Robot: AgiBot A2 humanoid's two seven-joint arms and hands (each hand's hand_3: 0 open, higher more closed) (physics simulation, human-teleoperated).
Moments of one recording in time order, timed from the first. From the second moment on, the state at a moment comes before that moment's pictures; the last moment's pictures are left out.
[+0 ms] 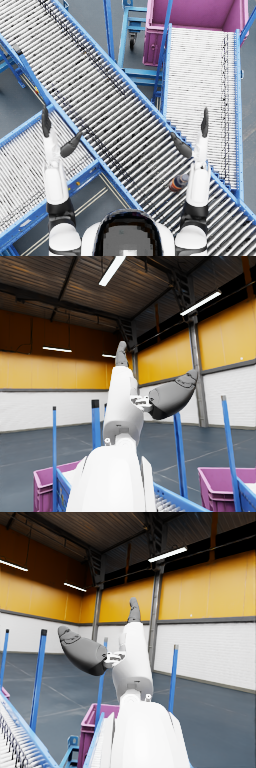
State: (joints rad) left arm 0.56 1.32 -0.10 -1.82 1.42 0.00 0.00; right arm 0.48 -1.32 -0.09 1.80 1.47 0.00 0.00
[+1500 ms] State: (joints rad) left arm 0.57 1.34 -0.12 -1.83 1.42 0.00 0.00; right arm 0.48 -1.35 -0.14 1.80 1.47 0.00 0.00
